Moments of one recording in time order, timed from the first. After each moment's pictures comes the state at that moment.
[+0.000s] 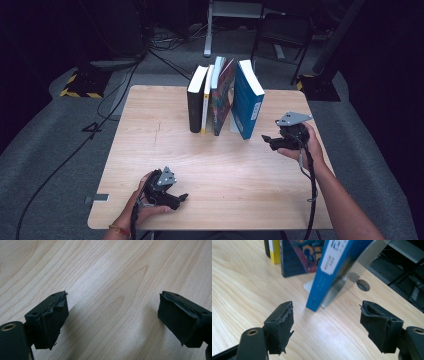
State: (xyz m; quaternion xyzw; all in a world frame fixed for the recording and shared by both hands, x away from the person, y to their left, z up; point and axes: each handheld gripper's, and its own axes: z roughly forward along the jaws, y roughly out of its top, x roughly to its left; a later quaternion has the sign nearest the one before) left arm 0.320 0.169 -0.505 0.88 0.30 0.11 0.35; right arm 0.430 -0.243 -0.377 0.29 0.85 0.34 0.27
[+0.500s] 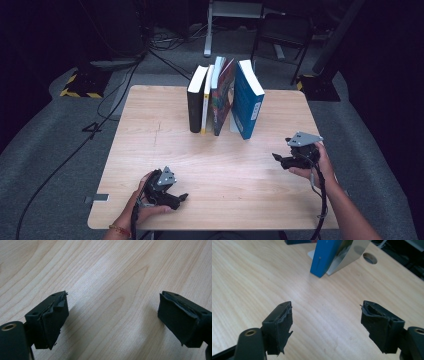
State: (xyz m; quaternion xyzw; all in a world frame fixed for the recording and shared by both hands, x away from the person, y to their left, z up) left arm 0.320 0.169 -0.505 0.88 0.30 0.11 0.35; right arm 0.399 -0.282 -0.420 0.30 0.86 0.32 0.25
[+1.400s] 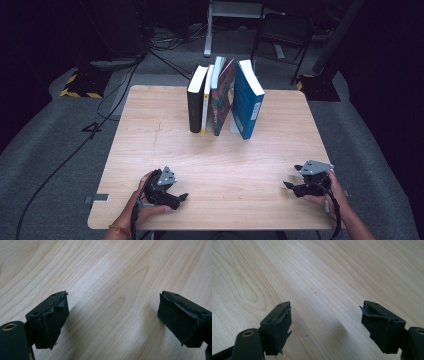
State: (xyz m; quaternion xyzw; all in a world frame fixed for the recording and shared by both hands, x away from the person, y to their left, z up) left arm 0.321 0.169 -0.505 0.88 0.30 0.11 0.35; right arm 0.352 -0.332 -0.484 0.29 0.88 0.31 0.20
